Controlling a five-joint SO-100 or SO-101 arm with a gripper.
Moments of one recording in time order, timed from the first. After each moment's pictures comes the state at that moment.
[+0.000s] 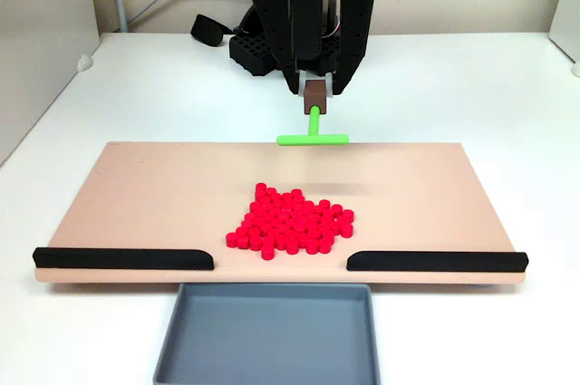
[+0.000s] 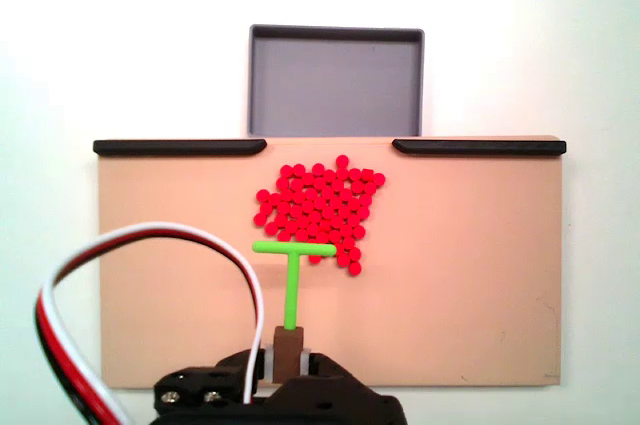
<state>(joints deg) -2.8 95.6 96.9 84.5 -82.2</state>
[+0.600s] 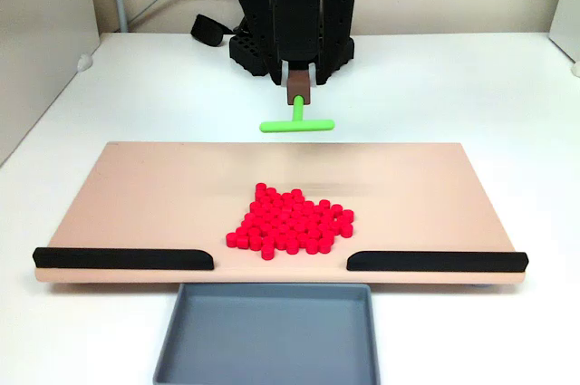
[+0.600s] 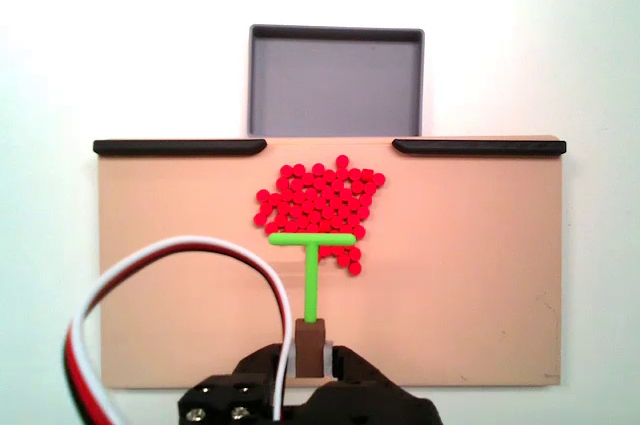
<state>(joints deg) 0.2 98.4 96.9 83.8 -86.9</state>
